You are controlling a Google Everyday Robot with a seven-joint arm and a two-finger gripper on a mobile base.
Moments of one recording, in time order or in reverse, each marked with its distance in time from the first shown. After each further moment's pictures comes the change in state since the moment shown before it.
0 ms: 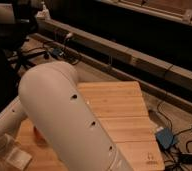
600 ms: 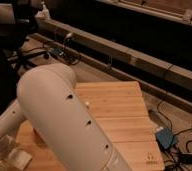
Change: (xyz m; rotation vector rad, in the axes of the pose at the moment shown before) arm 0.006 0.004 0.017 0.014 0.032 -0.053
